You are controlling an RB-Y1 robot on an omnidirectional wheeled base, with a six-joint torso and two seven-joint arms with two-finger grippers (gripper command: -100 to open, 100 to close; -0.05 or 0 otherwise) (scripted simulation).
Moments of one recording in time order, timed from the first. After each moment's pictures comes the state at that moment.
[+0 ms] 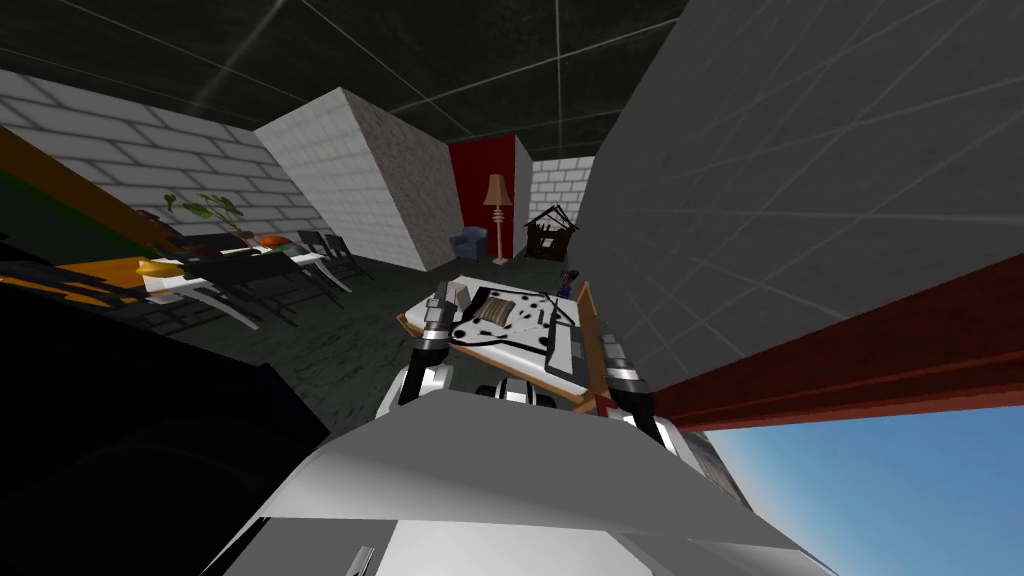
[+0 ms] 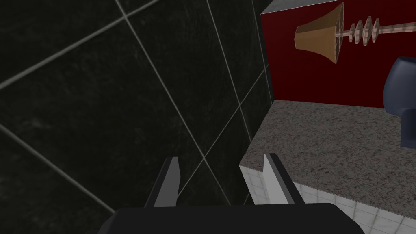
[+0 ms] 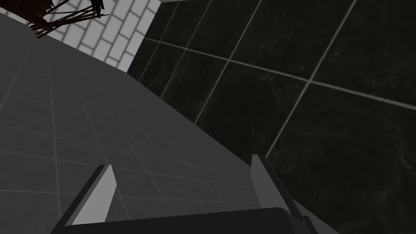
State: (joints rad) left arm 0.47 0.02 -0.01 -2.20 -0.09 -0.44 0.06; right arm 0.51 -0.16 -0.05 -2.02 0.25 -0.50 0.19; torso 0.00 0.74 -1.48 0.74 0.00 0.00
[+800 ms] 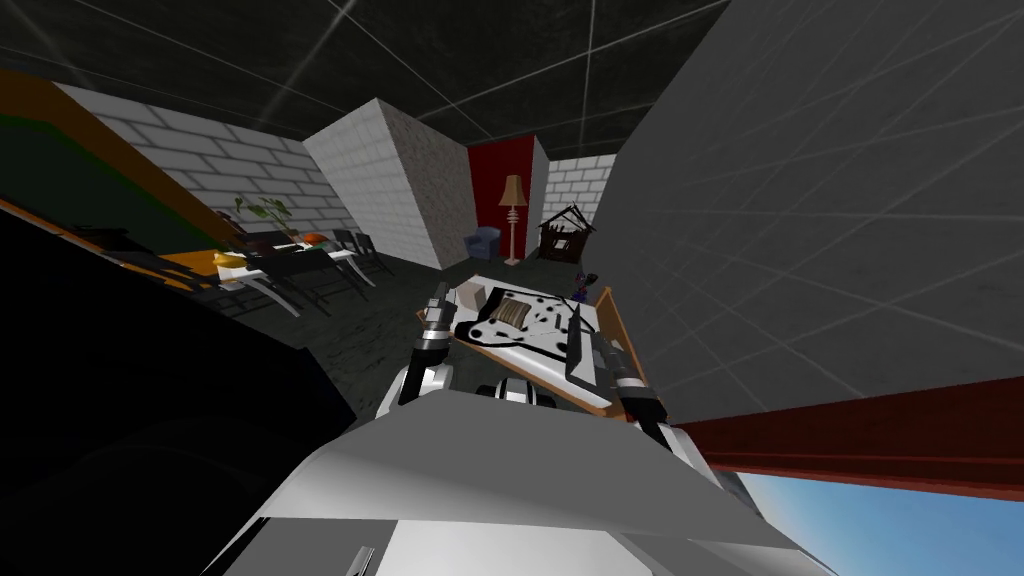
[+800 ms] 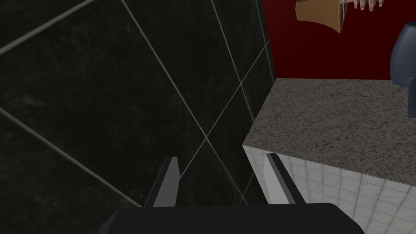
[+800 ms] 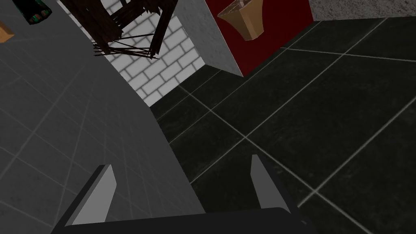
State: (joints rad) left arm 0.48 0.02 -0.01 -2.20 -0.09 -0.44 0.06; right arm 0.49 -0.24 -0.15 -1.82 0.46 -0.38 0.29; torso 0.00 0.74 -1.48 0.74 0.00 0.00
